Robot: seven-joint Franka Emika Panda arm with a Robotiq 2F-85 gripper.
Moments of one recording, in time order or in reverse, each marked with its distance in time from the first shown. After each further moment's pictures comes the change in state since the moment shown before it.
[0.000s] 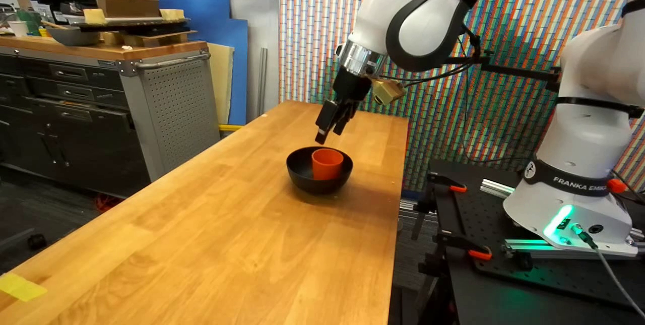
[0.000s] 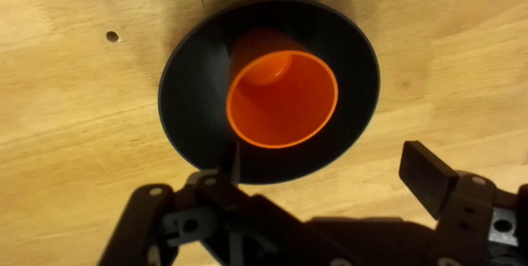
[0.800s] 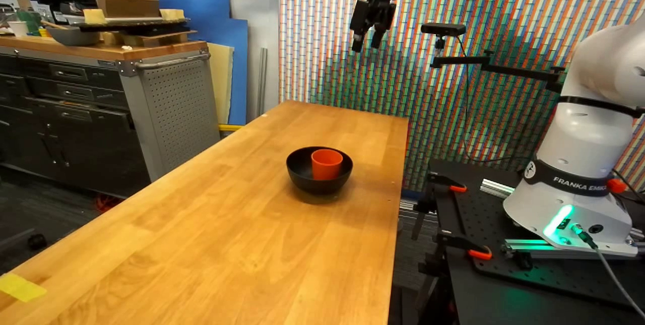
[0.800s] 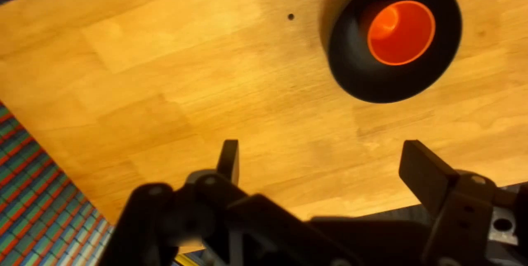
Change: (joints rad) arm -0.201 -0.408 -0.084 0.202 -0.278 -0.739 0.081
